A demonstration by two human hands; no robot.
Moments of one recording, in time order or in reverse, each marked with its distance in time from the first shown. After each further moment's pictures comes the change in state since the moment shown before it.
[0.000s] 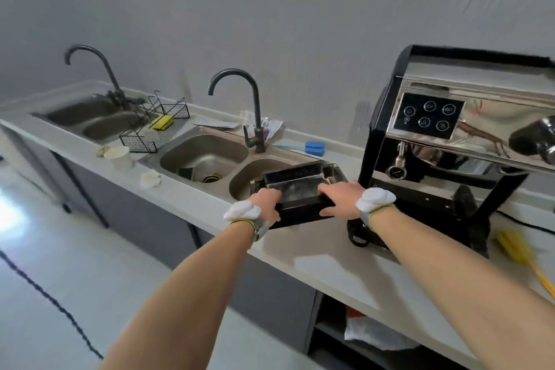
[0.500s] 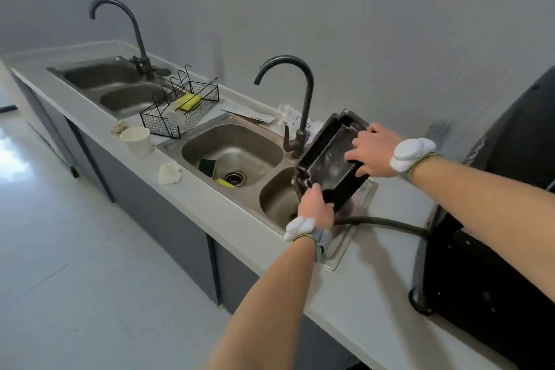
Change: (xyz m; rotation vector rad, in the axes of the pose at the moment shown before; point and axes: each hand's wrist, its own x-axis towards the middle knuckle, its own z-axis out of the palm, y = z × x) left_hand 0.133 -0.037 0.025 -0.674 0.216 -0.232; right_hand 0.195 -0.006 -0.114 -0.763 0.074 -0.259
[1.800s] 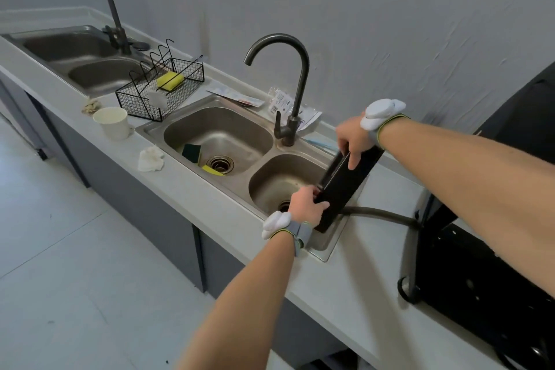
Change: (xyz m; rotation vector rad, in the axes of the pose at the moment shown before) left_hand 0.014 -0.018 -0.008 -0.132 -0.149 -0.037; right_hand 0.070 0.010 -0.018 0.389 -0.472 0.097
